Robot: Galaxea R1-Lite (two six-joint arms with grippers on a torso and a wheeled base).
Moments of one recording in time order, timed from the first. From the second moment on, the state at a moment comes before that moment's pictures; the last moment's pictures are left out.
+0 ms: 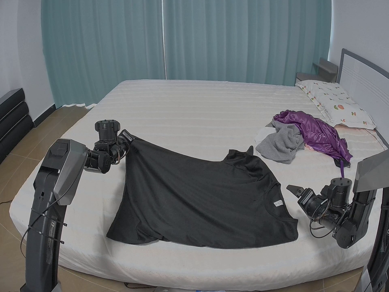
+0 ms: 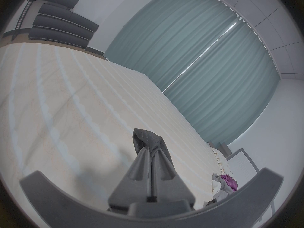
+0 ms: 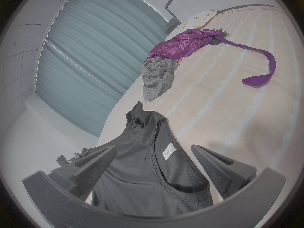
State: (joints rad) left arm -0.06 2.70 -1.93 -0.47 0.04 -0.83; right arm 0.15 2.23 -0.27 -1.55 0.05 0.87
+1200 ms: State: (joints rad) left arm -0.02 2.29 -1.14 -0.53 -0.04 -0.81; right arm 0.15 2.22 -0.24 -1.55 0.05 0.91
